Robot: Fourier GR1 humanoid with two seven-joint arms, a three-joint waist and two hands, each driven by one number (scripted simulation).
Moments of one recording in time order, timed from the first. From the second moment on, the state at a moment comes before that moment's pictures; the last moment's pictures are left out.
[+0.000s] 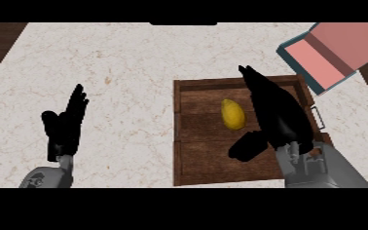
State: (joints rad) left arm -0.09 0.29 -0.11 -1.31 0.18 0.31 0.01; right arm -0.49 -0.36 0.51 -1.86 0.46 0.19 1.14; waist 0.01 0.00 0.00
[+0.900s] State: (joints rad) left arm -0.11 0.26 -0.09 -1.29 0.15 0.31 0.01; right arm -0.53 -0.21 0.49 -1.69 0.58 0.22 1.16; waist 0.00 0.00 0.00
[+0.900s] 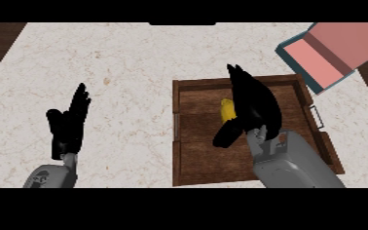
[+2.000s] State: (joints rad) left arm -0.10 0.25 -0.06 -1.30 0.12 0.28 0.02; right arm -0.52 -0.12 0.39 -1.49 0.70 0.30 1.07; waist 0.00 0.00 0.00
